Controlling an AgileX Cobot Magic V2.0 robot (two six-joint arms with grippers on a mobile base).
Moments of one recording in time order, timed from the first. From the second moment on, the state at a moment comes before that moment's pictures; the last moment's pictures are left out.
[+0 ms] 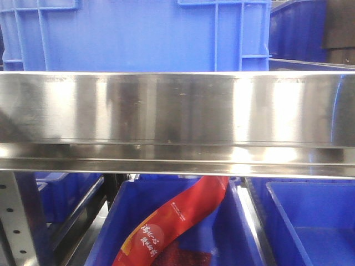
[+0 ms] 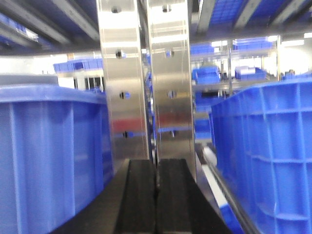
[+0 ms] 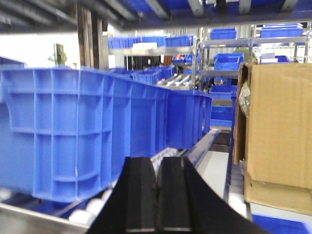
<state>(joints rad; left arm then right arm) 0.01 0.23 -0.02 -0.01 -0.42 0.11 0.02 0.00 -0.07 0.17 -0.06 -0.11</state>
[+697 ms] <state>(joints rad) 0.01 0.08 0.00 -0.06 -0.37 0.11 0.02 0.00 0.00 0.20 -0.09 -0.11</state>
